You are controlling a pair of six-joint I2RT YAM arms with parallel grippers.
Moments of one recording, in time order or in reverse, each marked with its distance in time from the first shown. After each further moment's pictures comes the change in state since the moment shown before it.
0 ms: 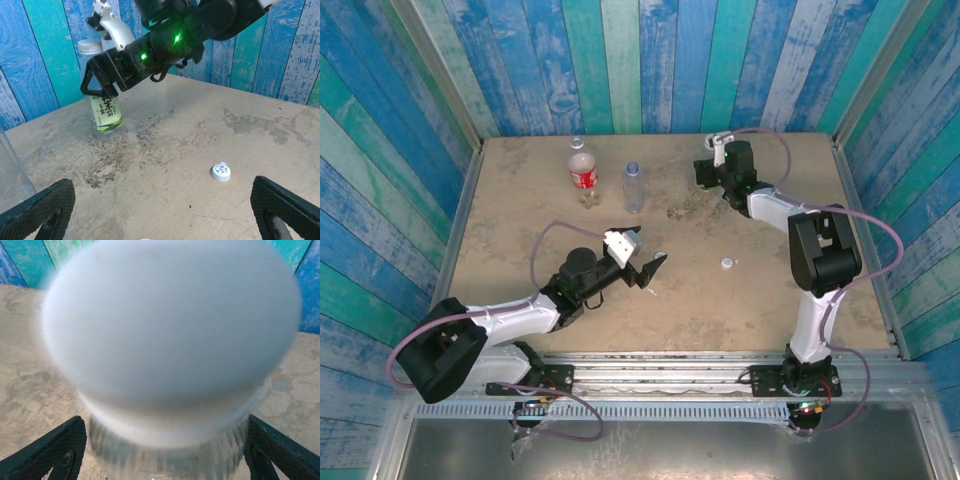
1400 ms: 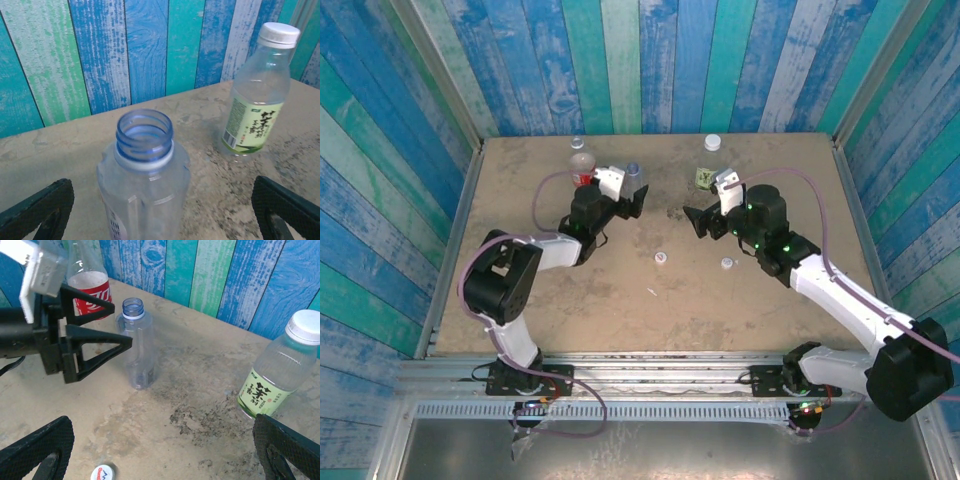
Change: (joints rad) left arm 0.329 0.539 0.486 -0.024 -0.042 -0.075; right arm 0.209 -0.777 -0.467 -0.203 -0.119 -0.084
